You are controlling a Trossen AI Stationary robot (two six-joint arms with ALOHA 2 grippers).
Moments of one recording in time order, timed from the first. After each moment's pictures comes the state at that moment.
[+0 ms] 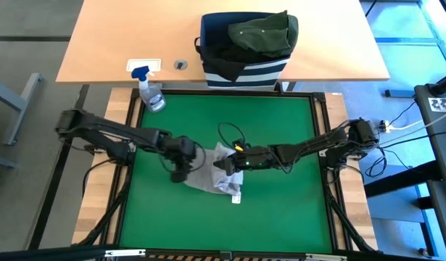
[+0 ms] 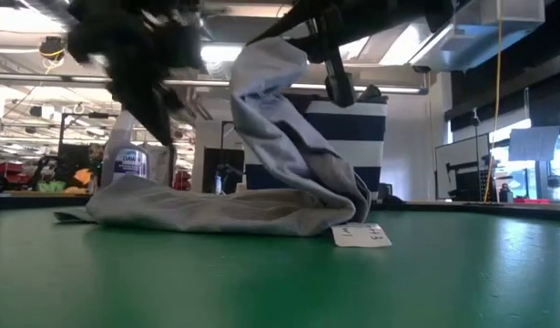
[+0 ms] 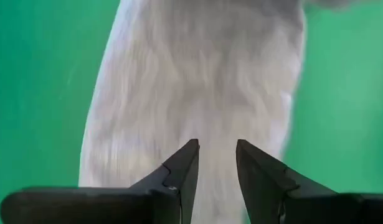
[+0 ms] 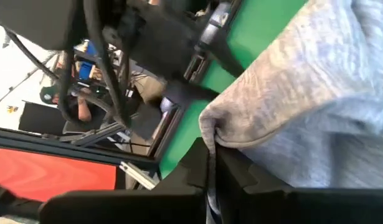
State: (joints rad) left arm -0.07 1.32 0.83 -0.58 0.01 -0.21; right arm 0.19 1.67 1.02 0.34 0.17 1.18
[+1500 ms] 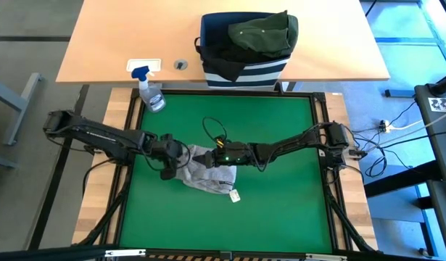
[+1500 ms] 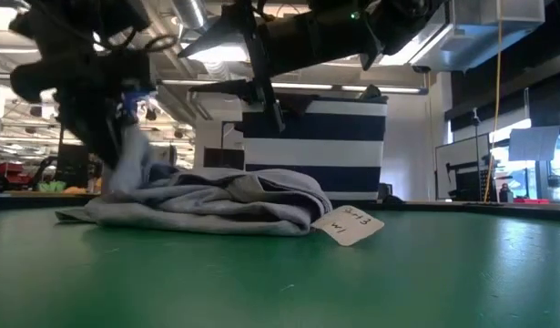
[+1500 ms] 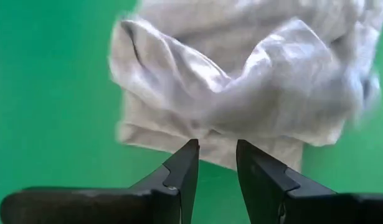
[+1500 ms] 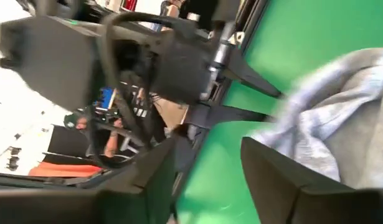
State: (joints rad) left arm -0.09 1.11 0.59 -0.59 -0.15 -0.28; right arm 0.12 1.97 1.22 0.53 0.14 1.20
